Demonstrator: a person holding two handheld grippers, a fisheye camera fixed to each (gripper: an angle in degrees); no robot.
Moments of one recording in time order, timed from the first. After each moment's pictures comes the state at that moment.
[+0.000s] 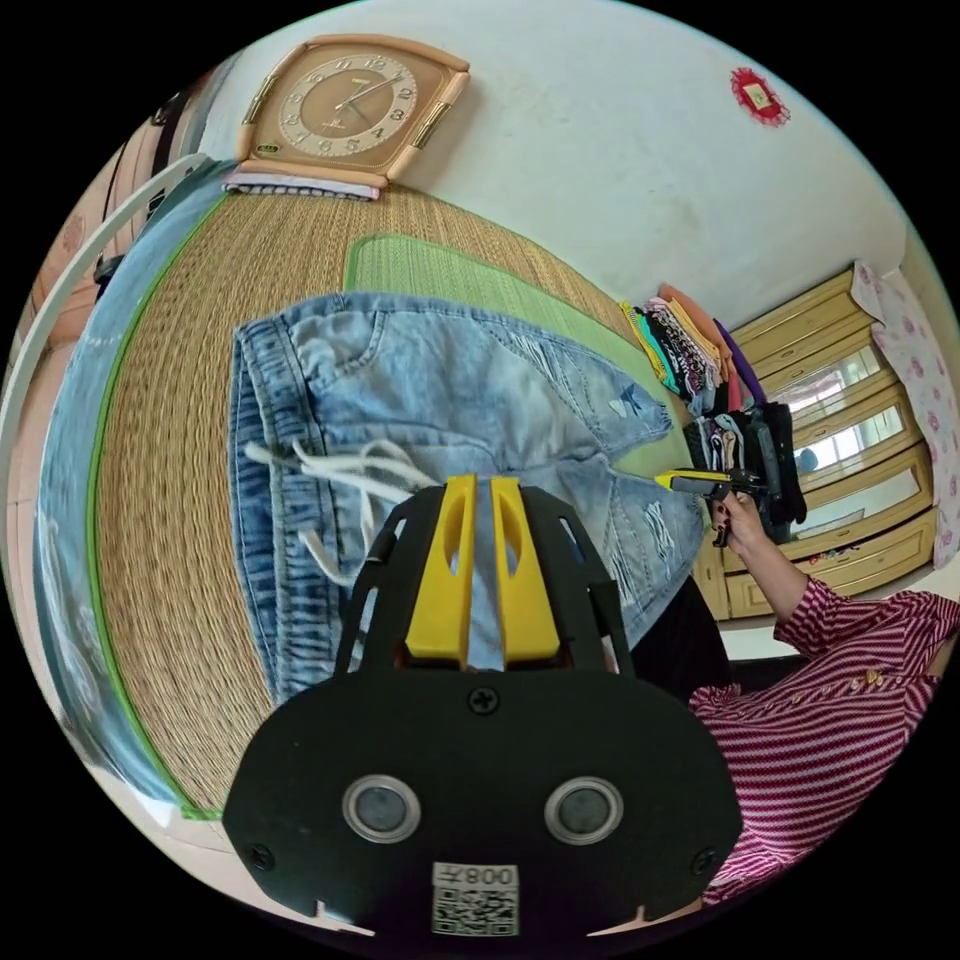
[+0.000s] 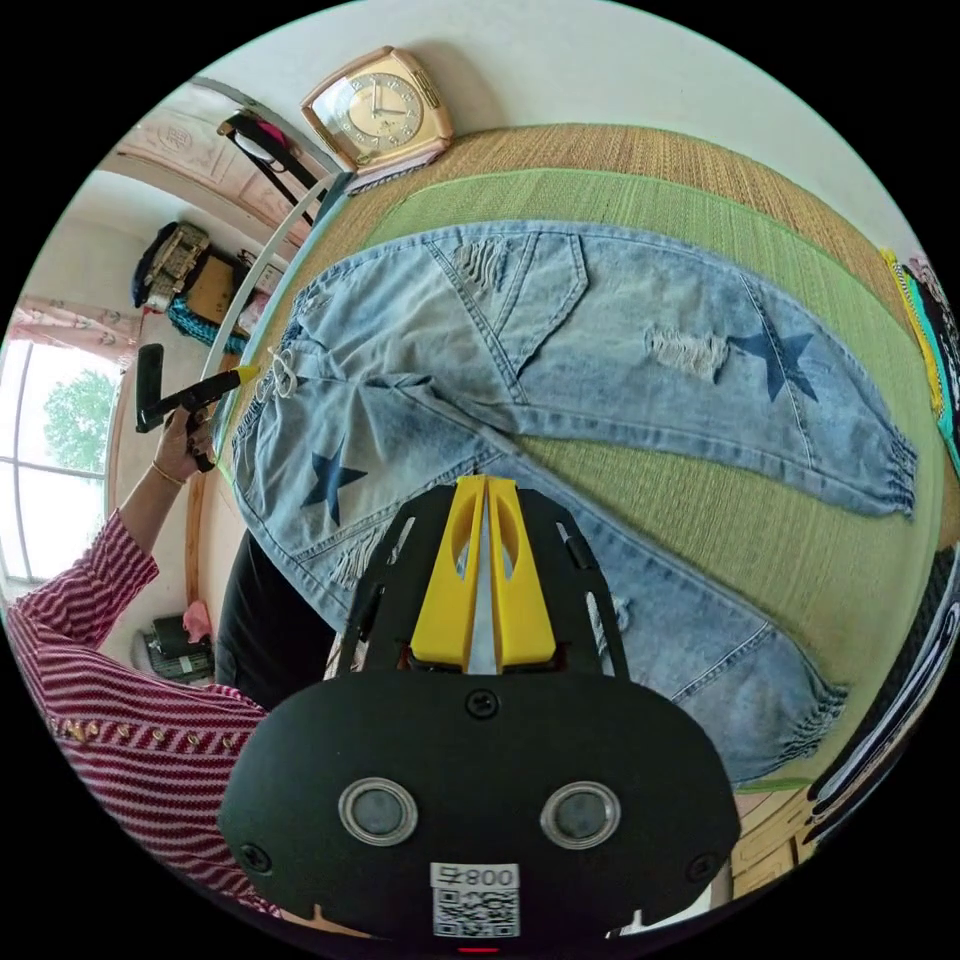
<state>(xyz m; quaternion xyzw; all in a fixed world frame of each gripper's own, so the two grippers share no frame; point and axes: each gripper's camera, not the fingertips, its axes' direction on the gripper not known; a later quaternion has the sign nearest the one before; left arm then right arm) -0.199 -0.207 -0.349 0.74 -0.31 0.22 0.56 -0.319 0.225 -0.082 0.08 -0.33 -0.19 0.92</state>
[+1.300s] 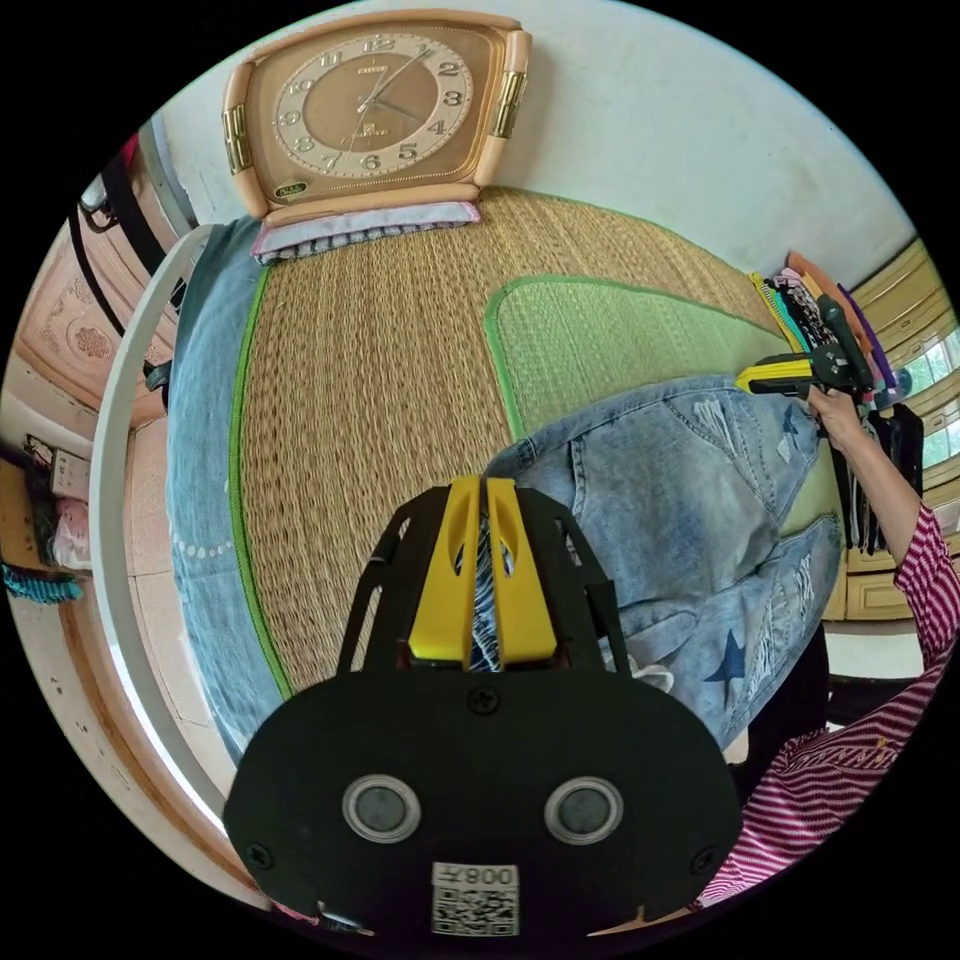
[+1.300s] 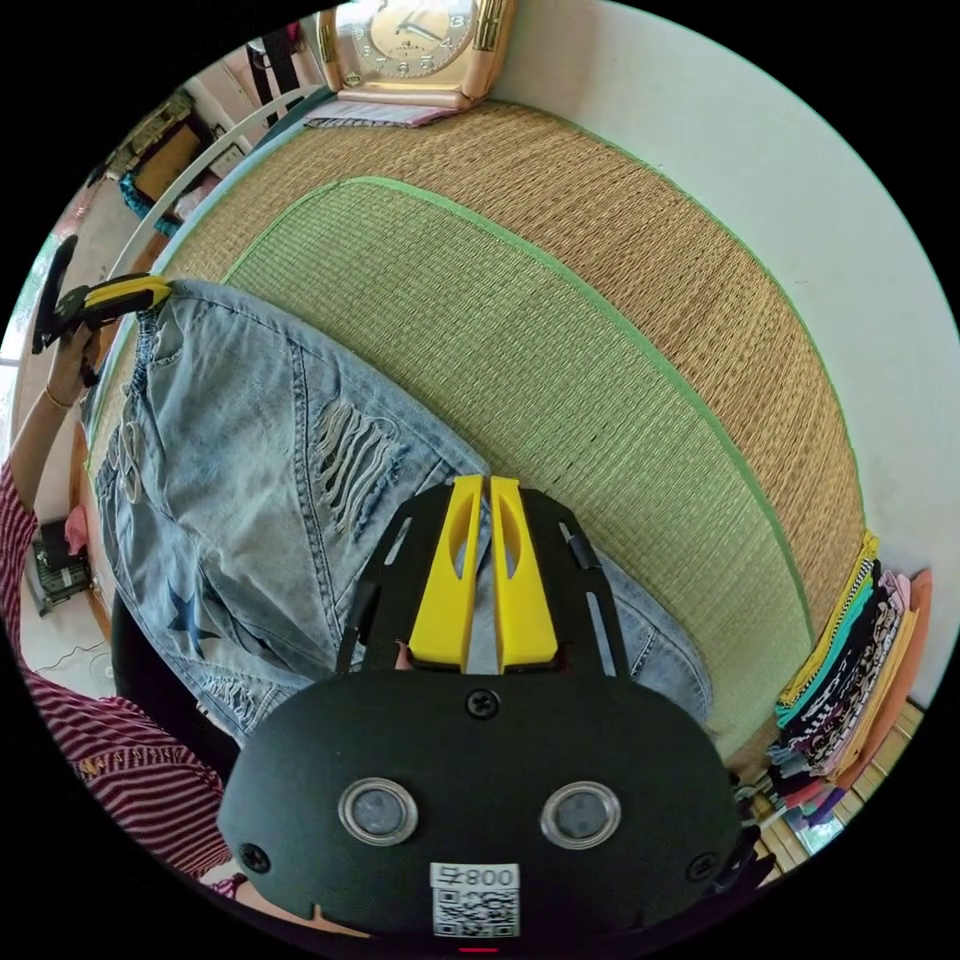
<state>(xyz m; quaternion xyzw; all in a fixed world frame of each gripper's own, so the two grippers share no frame) -0.244 -0.132 -0.475 0.73 -0.44 0.09 0.52 -0.402 -0.089 -0.115 0.07 -0.13 -0.33 0.93</state>
